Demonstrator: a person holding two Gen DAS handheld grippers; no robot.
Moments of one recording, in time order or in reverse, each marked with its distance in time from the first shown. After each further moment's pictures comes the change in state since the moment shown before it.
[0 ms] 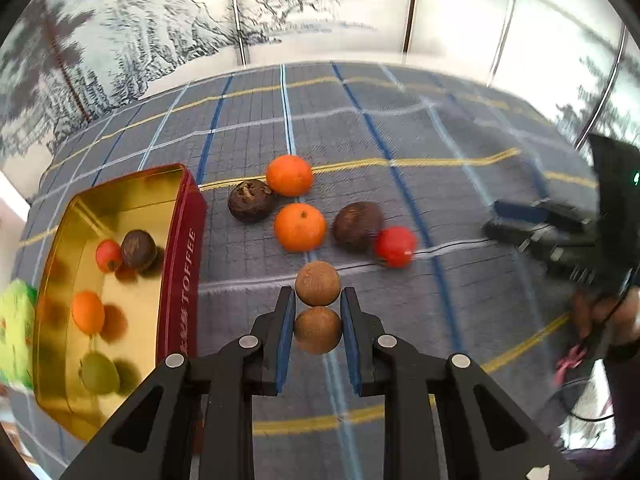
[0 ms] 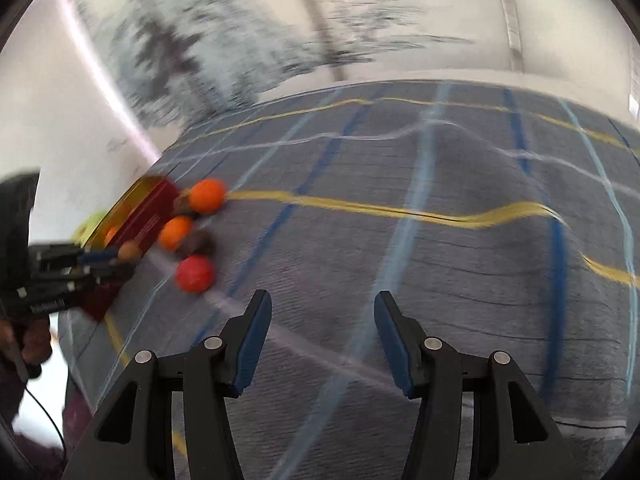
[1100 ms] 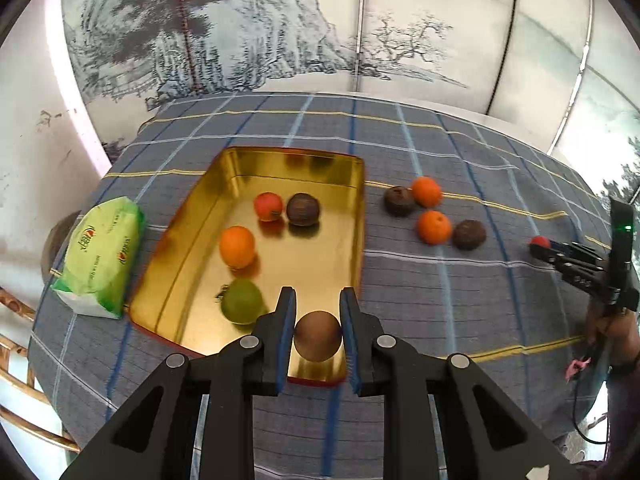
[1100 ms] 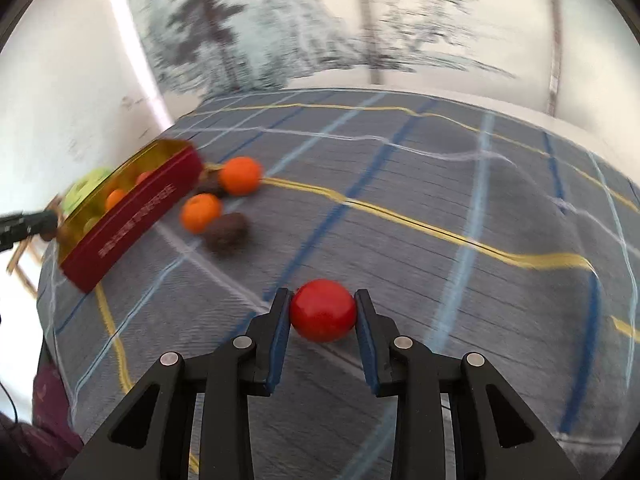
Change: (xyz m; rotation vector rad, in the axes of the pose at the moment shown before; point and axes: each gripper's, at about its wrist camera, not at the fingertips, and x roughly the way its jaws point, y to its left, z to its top) left arm -0.073 0.098 -0.055 -0.240 -0.112 0.164; right arm 0.015 0.030 0.005 -0.110 0.001 -0.079
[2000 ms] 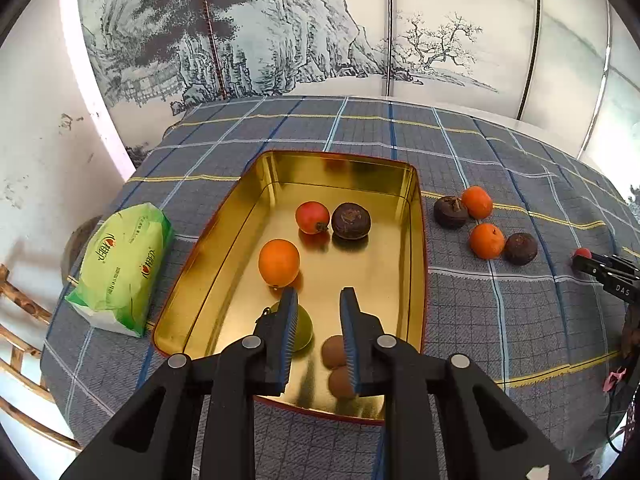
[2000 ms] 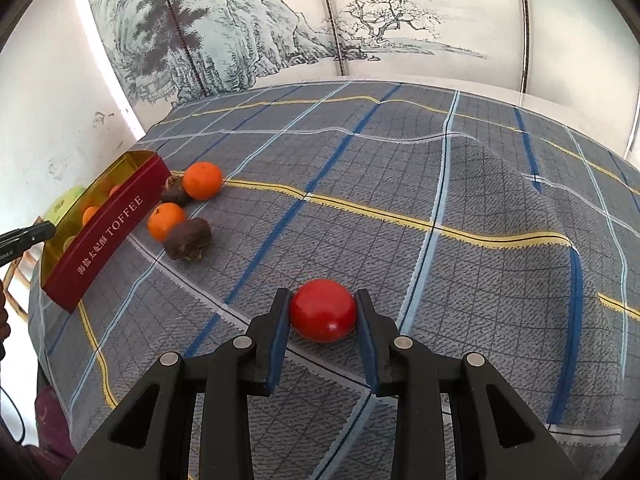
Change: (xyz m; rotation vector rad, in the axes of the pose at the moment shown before) left arm 0.022 0.019 0.005 -0.004 -0.037 0.102; right arm 0.006 -0.013 0.002 0.064 0.022 -0.050
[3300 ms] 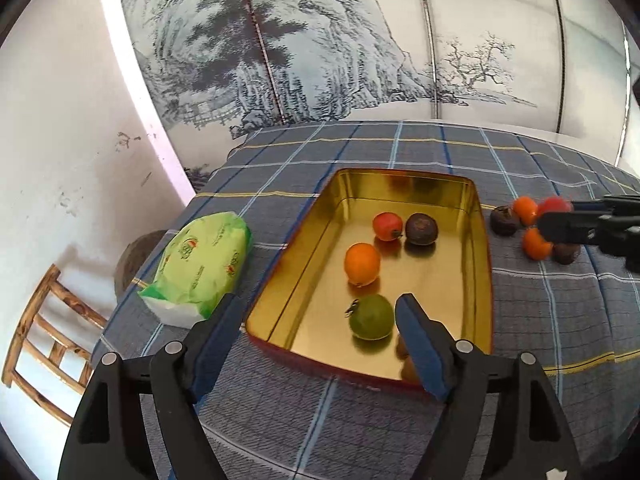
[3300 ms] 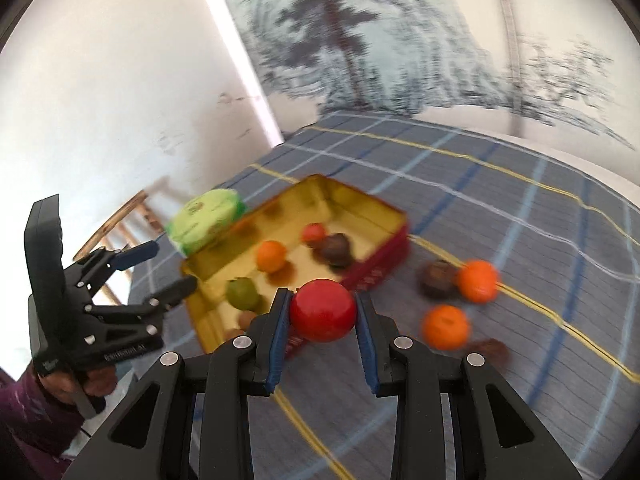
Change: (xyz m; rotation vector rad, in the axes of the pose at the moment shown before) left arm -0.026 0.036 -0.025 -0.011 -0.111 0.198; right arm -0.003 0.206 0.067 -0.240 -0.015 0.365
